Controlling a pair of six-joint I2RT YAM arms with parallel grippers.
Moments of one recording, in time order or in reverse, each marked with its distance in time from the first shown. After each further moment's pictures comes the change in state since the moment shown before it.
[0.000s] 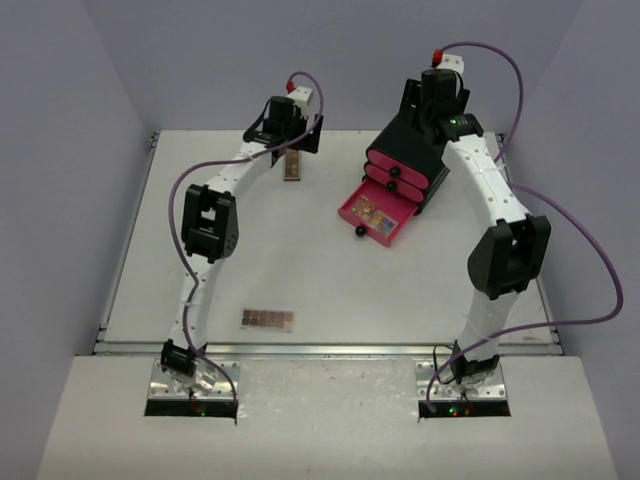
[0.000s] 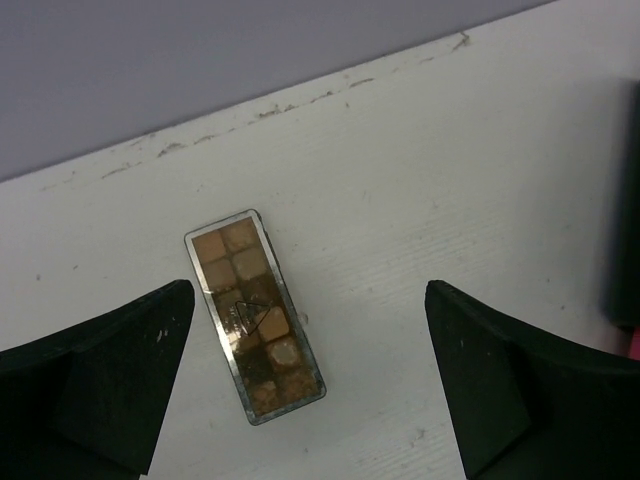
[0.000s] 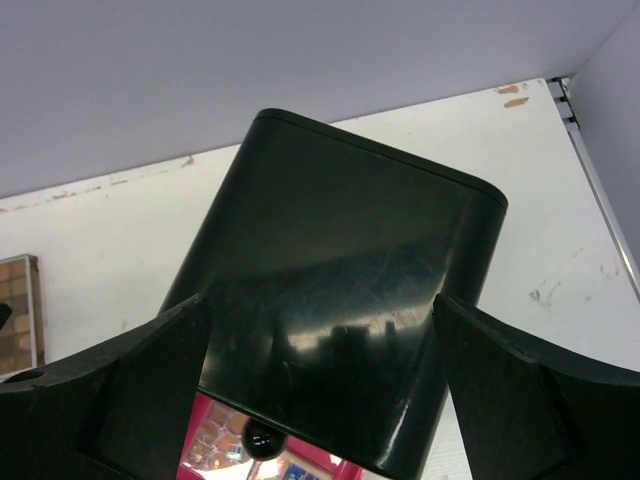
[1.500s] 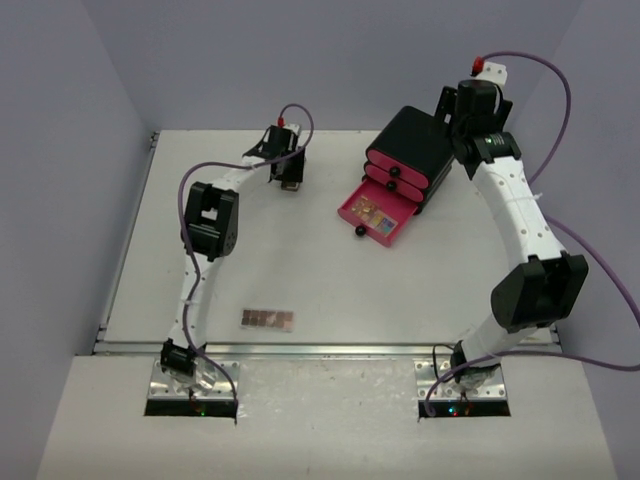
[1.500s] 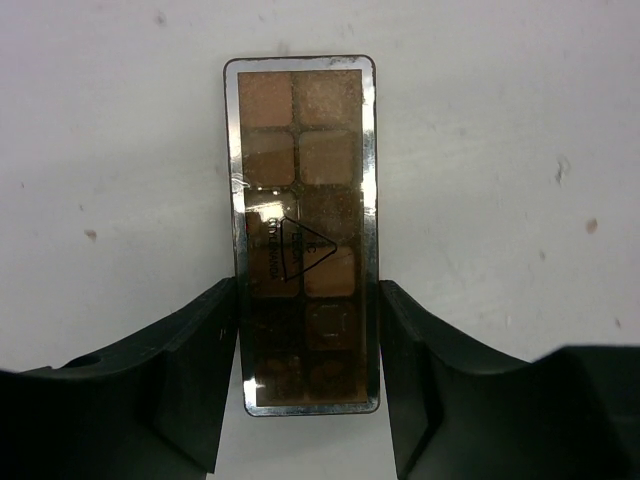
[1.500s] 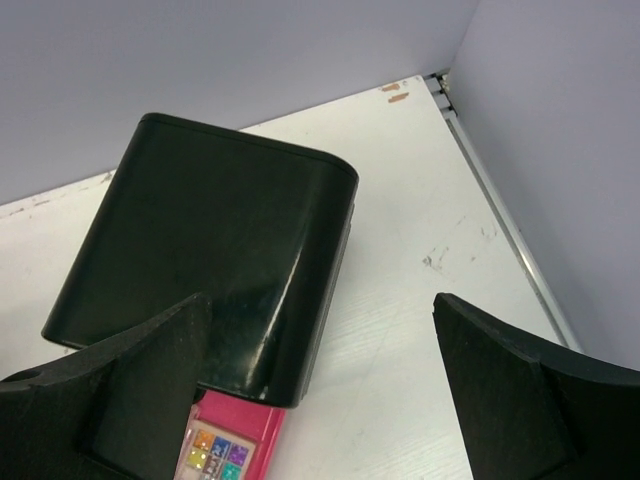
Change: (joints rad) left arm 0.018 0.021 -0.194 -0.087 -0.018 -0.131; right arm -0.084 -0.269 -0.239 0.012 0.066 -0.031
